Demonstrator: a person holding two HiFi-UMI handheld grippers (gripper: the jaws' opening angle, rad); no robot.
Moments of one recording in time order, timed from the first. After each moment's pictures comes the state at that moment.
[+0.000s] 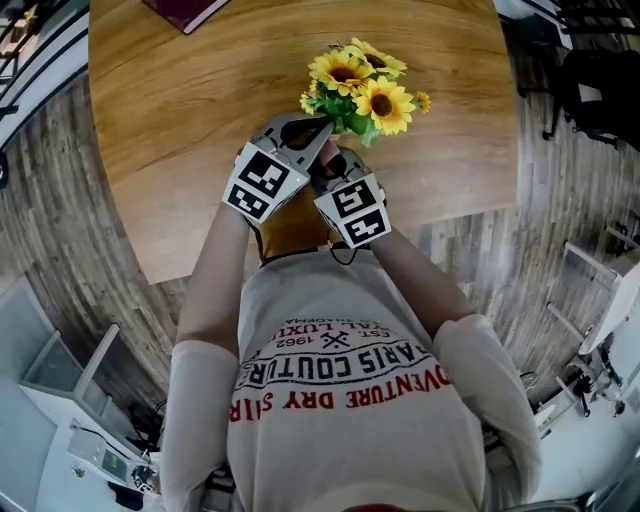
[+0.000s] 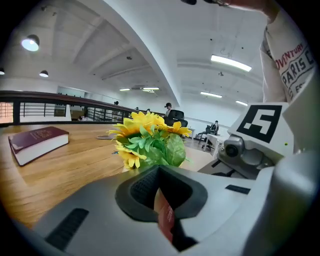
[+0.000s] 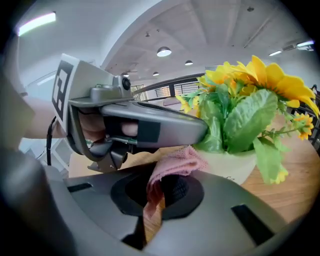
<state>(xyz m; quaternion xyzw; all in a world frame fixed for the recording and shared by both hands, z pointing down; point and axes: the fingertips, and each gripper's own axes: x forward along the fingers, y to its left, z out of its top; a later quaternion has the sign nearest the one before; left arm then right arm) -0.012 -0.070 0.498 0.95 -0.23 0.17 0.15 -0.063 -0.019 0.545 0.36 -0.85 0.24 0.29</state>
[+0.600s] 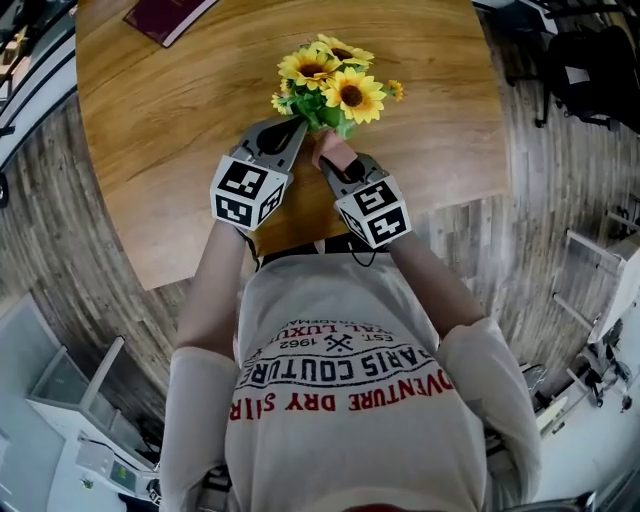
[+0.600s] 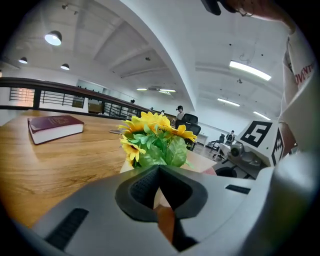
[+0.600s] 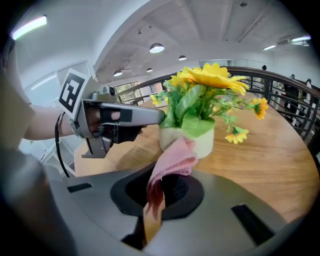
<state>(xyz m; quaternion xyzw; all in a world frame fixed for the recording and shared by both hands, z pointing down) -0.017 -0.065 0.497 0.92 -0.31 0.15 0.21 0.007 0.008 0.544 0.37 -0.83 0.27 0.31</state>
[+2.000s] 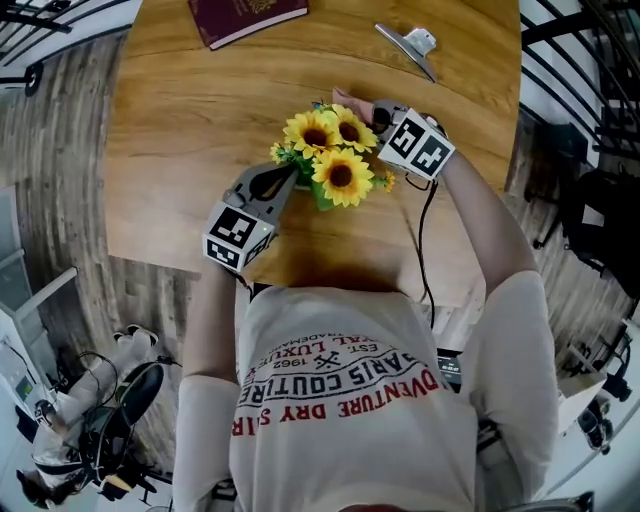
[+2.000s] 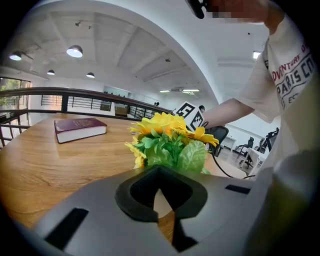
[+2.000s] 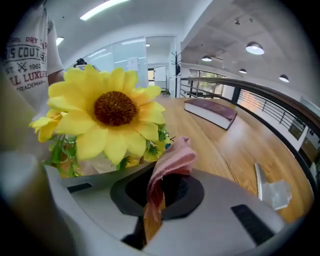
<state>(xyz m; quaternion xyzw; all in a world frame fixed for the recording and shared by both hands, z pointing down) -0.019 -0.086 0.500 0.85 -0.45 0.16 0.22 0.033 -0.186 0.549 -0.05 -0.92 0.00 0.40</state>
